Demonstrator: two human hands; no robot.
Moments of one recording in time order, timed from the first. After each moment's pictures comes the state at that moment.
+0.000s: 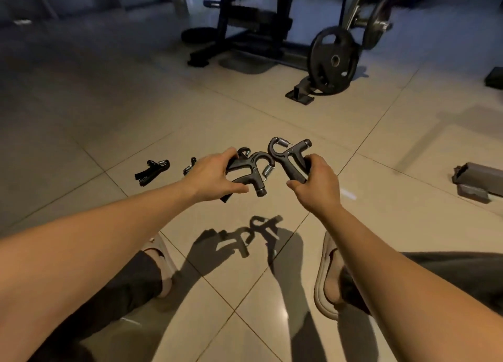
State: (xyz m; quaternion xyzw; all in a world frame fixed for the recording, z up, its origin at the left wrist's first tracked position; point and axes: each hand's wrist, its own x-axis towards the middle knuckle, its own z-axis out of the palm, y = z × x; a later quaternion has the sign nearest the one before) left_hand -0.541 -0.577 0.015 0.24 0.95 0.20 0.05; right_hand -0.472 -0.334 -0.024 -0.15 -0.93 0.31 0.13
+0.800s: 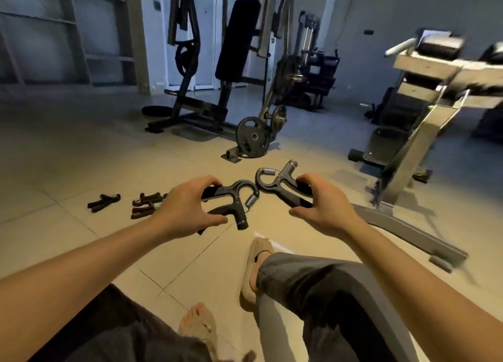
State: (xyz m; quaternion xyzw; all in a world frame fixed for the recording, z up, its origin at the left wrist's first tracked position) left_hand -0.159 -0.529 0.183 0.30 0.90 0.32 -0.08; right_hand -0.059 -0.258 0.221 -0.07 -0.97 0.18 0.16
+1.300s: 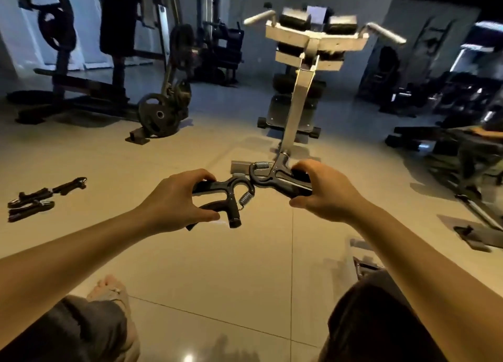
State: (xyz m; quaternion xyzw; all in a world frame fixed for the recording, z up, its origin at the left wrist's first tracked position) left_hand 0.048 -0.365 0.206 0.44 0.84 0.33 0.02; right_hand 0.226 -0.129 0.254 -0.19 -0.96 0.11 0.15
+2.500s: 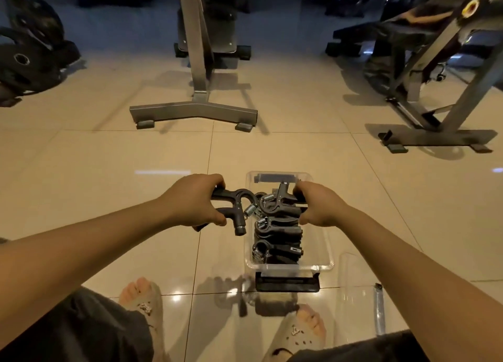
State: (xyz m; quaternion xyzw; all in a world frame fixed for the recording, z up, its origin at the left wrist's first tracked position) left_hand 0.263 -0.028 0.110 0.56 0.81 0.08 0.15; right_hand 0.478 0.172 0.052 -0.36 -0.91 0.17 -0.07
